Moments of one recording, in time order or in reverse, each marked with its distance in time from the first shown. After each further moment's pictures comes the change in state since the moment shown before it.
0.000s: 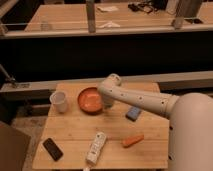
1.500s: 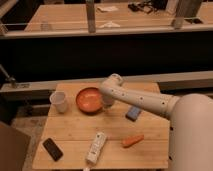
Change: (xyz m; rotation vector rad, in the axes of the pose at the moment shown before) arm 0.000 -0.010 0.003 0.029 -0.026 0.001
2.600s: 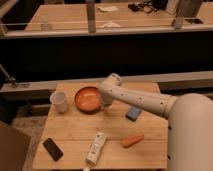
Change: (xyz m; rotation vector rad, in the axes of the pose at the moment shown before) arm -0.007 -0.010 0.003 0.026 -0.013 -0.009
